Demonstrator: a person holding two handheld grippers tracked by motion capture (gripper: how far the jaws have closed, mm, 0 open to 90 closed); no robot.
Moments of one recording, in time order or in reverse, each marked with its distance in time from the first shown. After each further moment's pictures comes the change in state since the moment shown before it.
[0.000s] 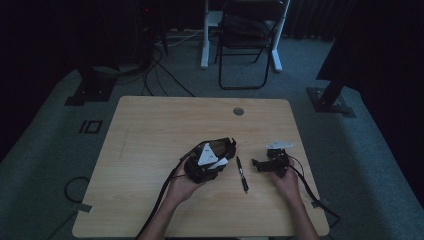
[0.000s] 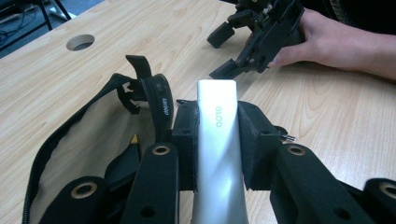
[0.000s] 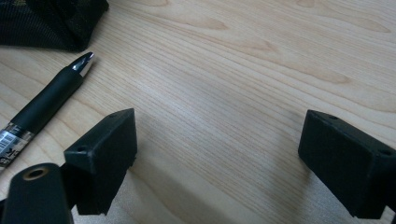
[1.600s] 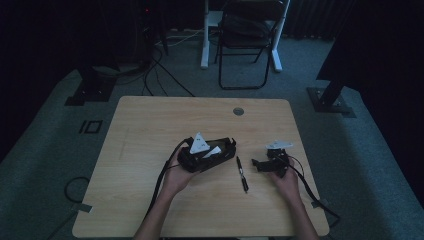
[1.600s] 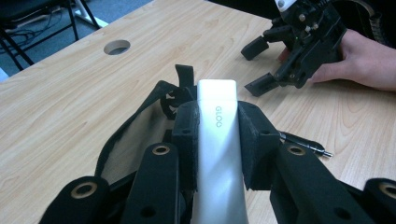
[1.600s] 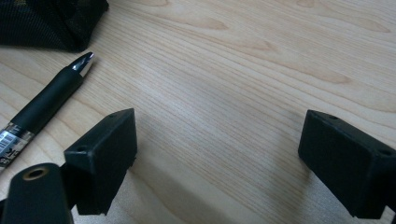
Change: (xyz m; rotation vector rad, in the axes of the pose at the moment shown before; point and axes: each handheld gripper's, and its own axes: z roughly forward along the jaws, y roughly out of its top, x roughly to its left) left arm 0.032 0.004 -0.005 -0.033 0.055 -0.053; right arm 0.000 0.000 0.000 0.000 0.000 -0.001
